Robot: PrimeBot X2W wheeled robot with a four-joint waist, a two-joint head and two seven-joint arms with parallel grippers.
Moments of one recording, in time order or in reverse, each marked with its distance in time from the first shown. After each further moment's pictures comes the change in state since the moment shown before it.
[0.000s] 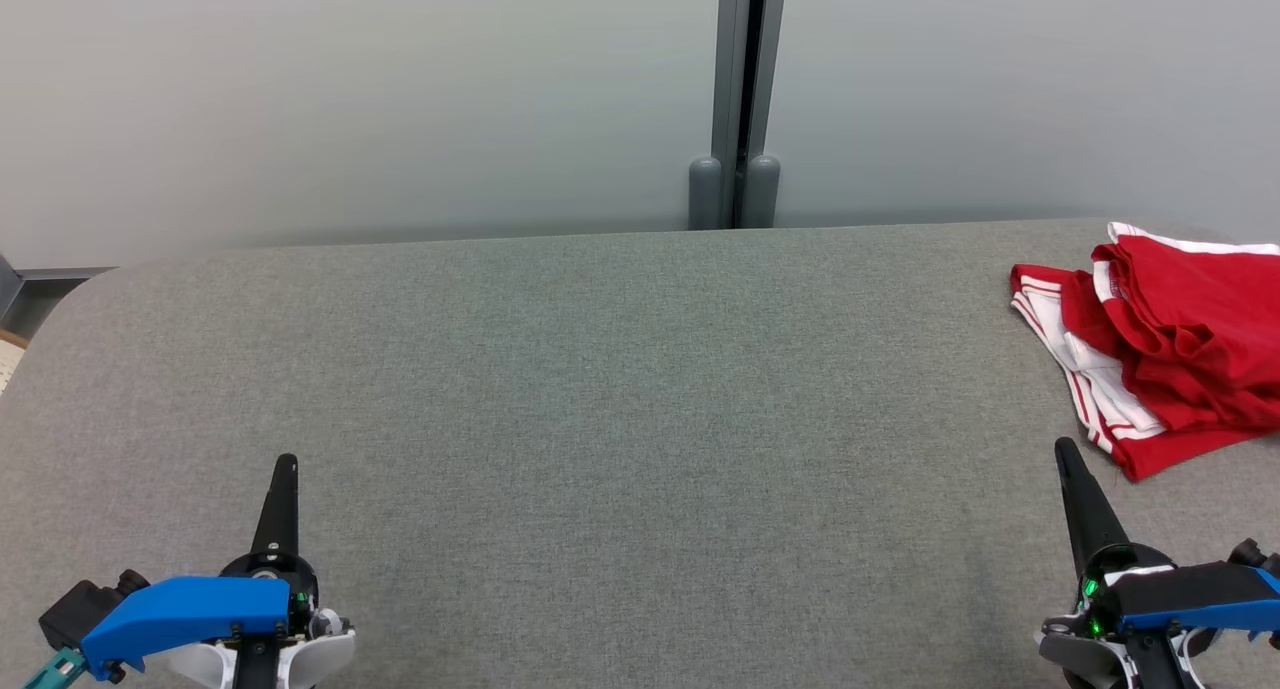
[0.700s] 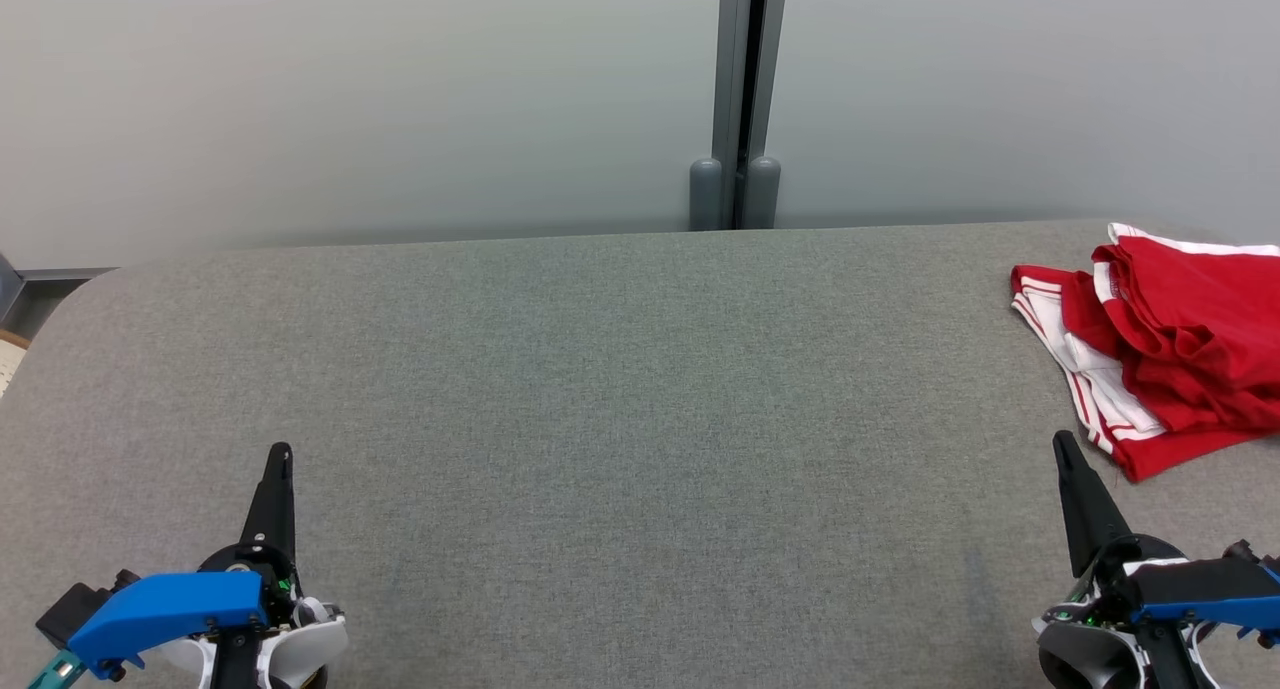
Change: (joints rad) left arm -0.014 -0.007 0.027 -0.002 -0.154 -0.016 0.041; right arm -0.017 0.002 -0.006 0.015 0.164 0.000 0.034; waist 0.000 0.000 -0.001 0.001
